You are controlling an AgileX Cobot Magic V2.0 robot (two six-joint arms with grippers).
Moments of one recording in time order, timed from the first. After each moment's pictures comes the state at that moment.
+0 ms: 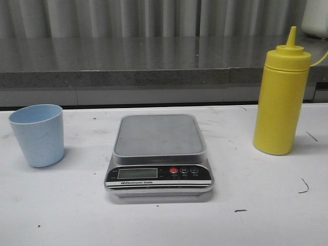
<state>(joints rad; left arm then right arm) -0.14 0.82 -0.71 -0.03 0.68 -0.06 0.04 0.63 -0.55 0.03 0.64 -0.07</state>
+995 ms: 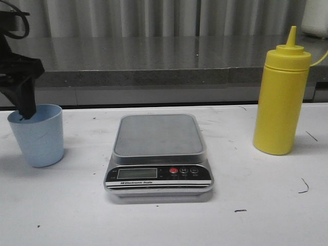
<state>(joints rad) -0.18 1.72 -1.23 -0.01 0.85 -0.03 0.04 0.63 -0.55 0.03 0.64 -0.07</state>
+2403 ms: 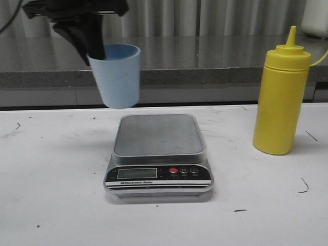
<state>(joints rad) -0.45 1.83 -1.65 -0.05 1.03 -0.03 0.04 0.63 -0.55 0.03 0.64 -0.07</state>
